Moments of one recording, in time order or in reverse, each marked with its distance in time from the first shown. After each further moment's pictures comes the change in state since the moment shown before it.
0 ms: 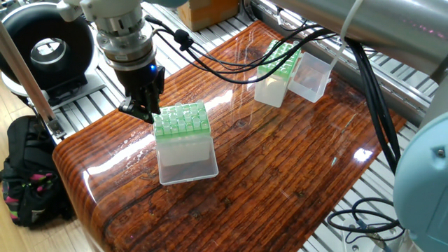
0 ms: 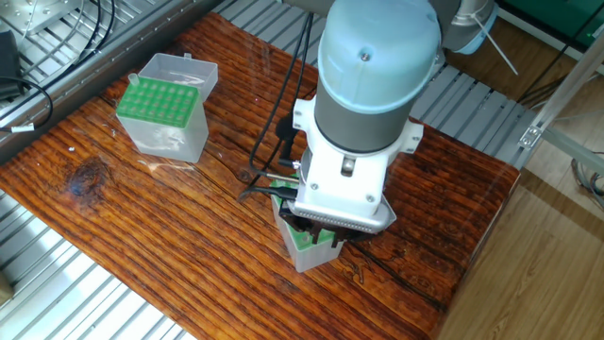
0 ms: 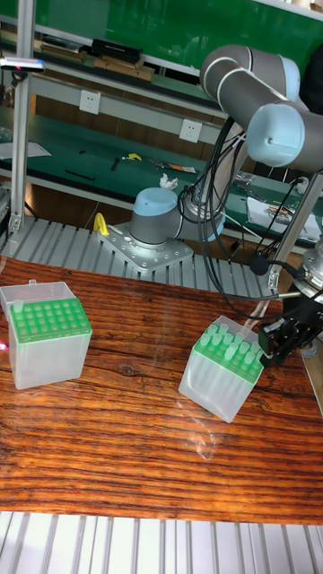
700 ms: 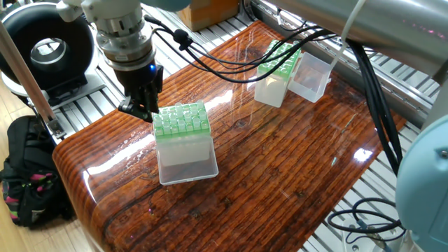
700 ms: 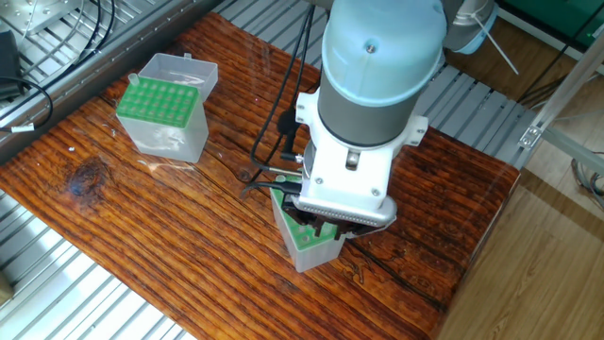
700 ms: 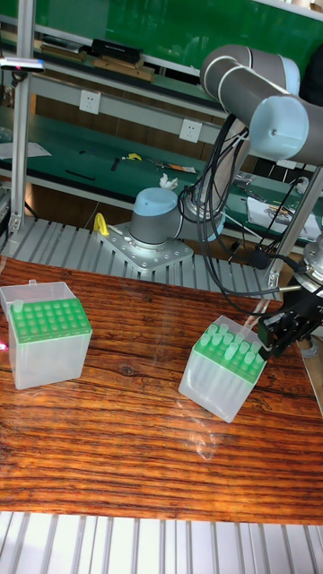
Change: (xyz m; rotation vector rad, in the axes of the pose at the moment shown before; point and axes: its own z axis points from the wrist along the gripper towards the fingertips) arm 0.018 0.004 -0.009 -0.007 0.052 -0.001
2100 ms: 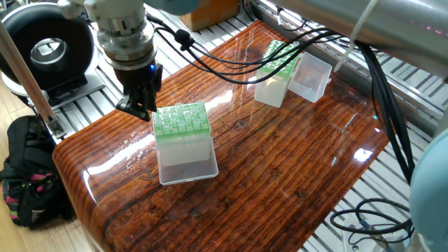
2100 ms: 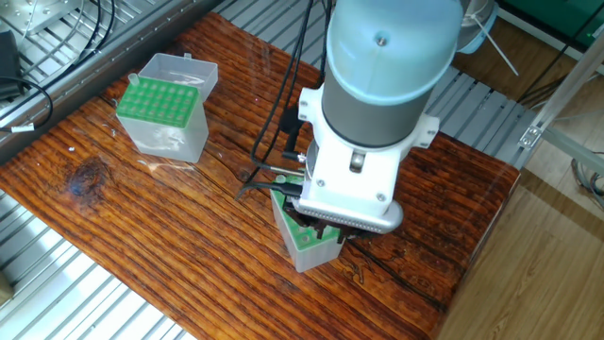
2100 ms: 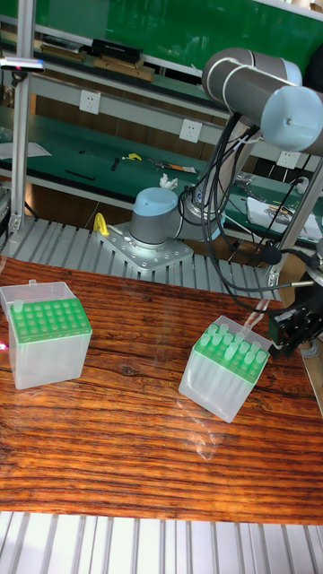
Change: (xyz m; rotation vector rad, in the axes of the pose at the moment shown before) arm -0.018 0.001 -0.015 0.011 -0.023 0.014
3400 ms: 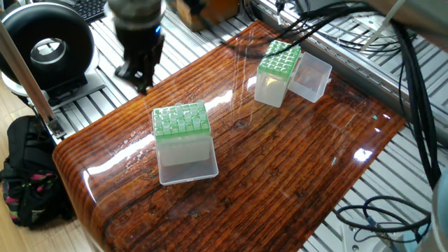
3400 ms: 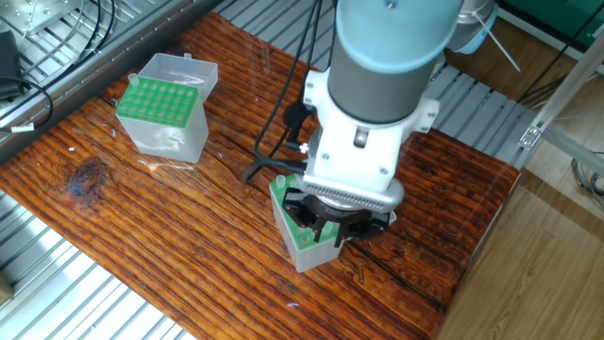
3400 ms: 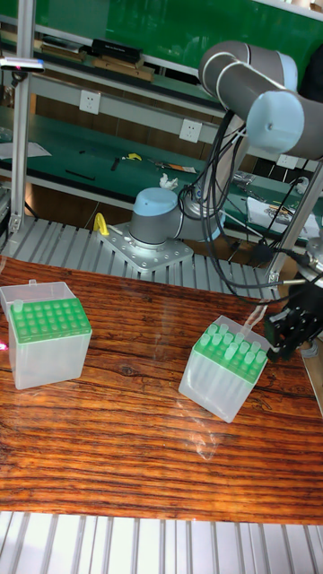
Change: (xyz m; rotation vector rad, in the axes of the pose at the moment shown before) arm 0.000 -0.003 0.006 0.006 -0.078 0.007
